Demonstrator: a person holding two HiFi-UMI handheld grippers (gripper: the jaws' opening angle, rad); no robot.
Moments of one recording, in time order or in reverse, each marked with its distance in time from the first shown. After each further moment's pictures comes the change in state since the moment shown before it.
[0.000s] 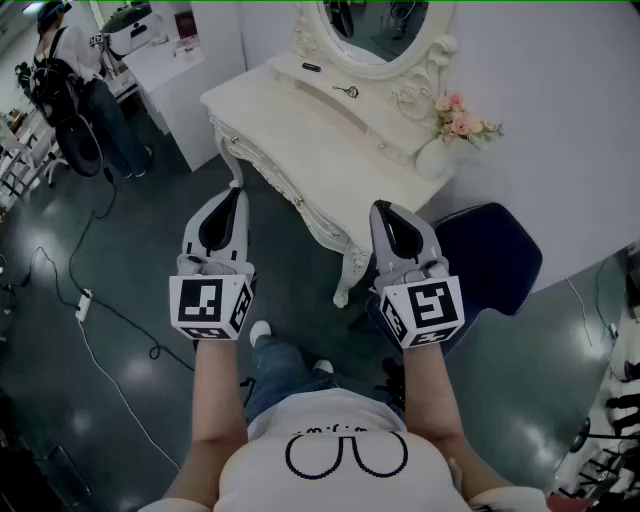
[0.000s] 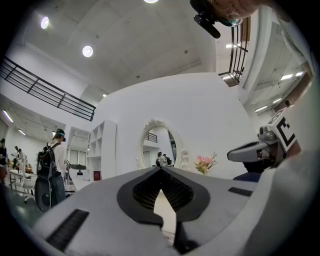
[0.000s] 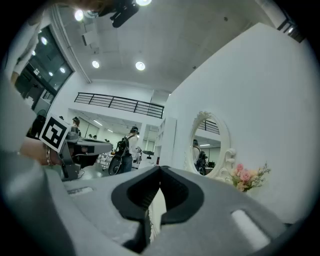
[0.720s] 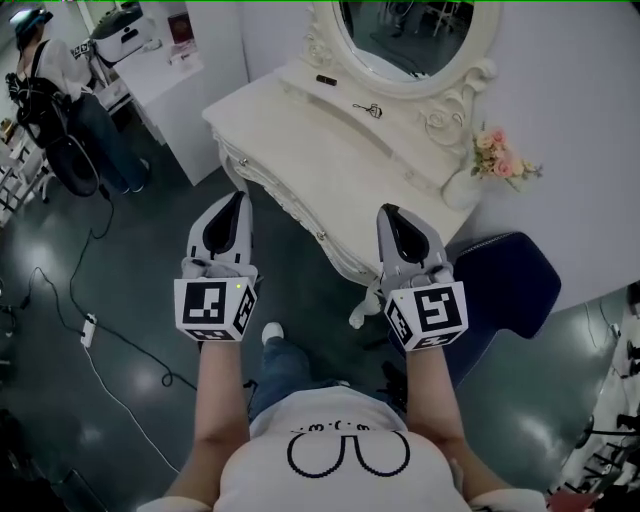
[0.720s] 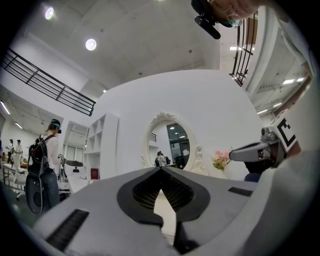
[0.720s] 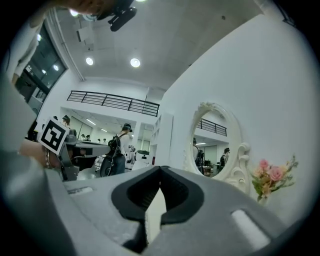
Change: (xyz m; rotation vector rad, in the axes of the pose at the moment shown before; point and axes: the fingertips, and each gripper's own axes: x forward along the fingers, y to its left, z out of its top) left arm 0.101 0.117 -0.041 -0.042 0.001 -0.031; right arm 0.146 -0.002 -0.015 0.022 0.005 -0.061
